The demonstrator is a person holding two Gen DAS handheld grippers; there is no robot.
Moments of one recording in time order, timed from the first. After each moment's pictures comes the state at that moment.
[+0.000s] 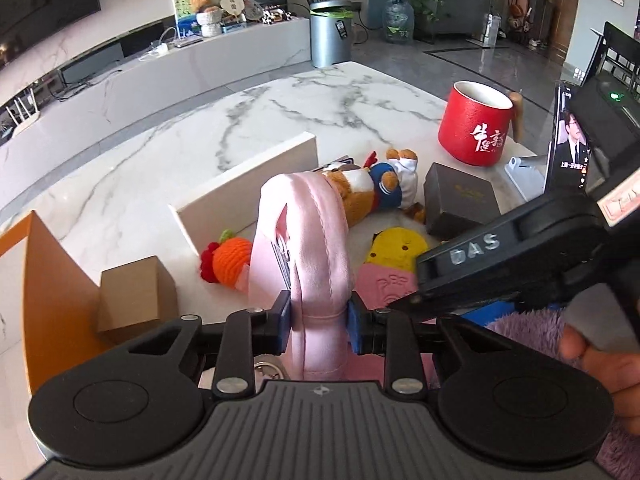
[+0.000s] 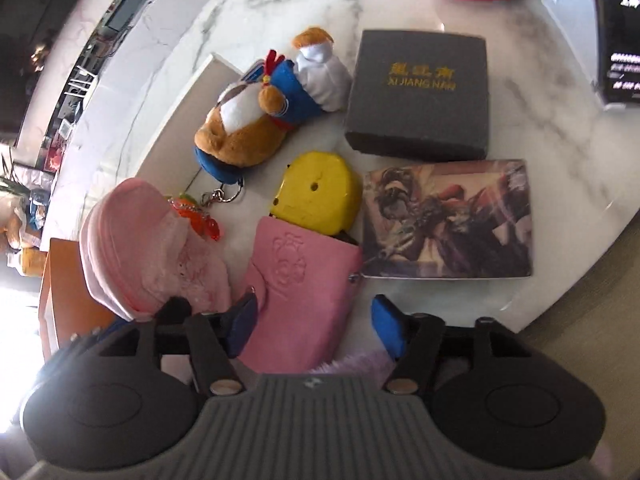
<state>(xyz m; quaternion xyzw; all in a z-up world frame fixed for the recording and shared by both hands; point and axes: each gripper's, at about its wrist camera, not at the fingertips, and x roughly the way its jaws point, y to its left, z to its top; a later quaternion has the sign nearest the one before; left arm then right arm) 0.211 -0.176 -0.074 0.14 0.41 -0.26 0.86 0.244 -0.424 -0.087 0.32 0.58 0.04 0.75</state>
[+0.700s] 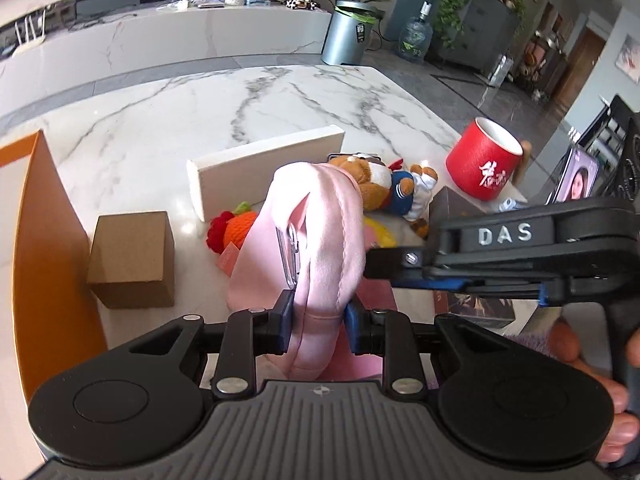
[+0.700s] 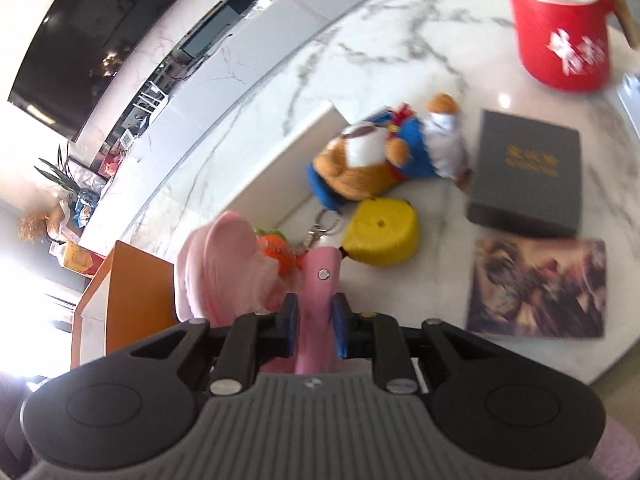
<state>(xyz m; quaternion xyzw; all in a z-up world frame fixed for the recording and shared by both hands) 0.234 -0.130 -0.076 0.01 0.45 -0.27 0.85 0.233 -0.377 -0.039 0.28 0.47 0.11 0.83</state>
